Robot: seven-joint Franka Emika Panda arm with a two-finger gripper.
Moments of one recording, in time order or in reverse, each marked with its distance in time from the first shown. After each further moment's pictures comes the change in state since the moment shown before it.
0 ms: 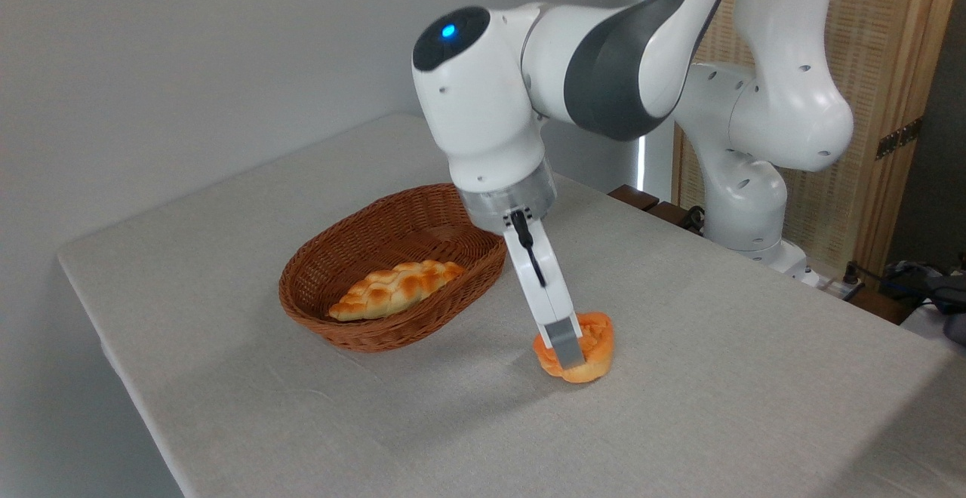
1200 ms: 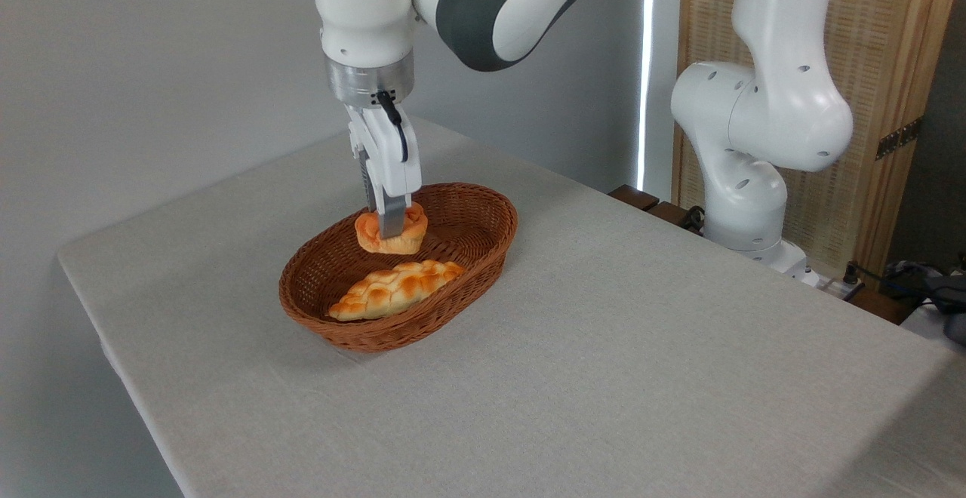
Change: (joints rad) arm -0.010 0.018 -0.295 0.168 -0.419 0.072 -0.384
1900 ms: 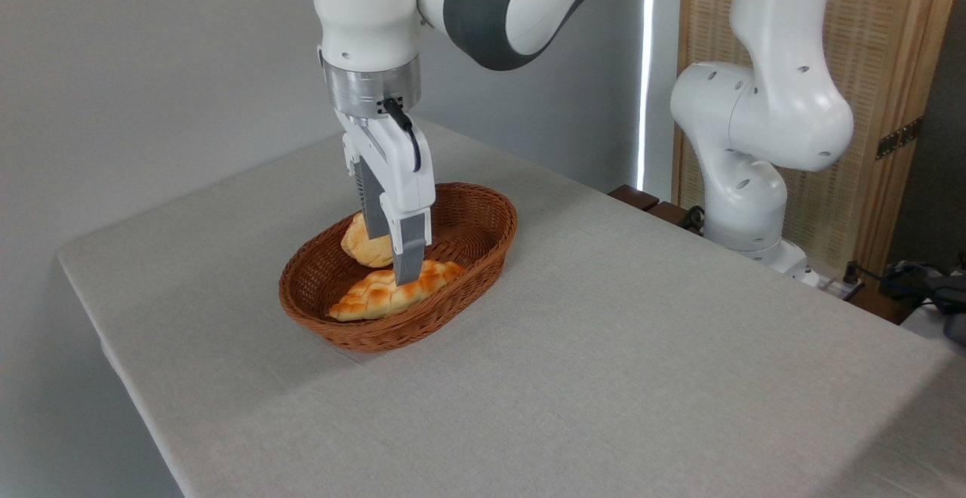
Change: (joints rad) arm 0.016 0.028 0.074 0.052 0.139 0.007 -0.029
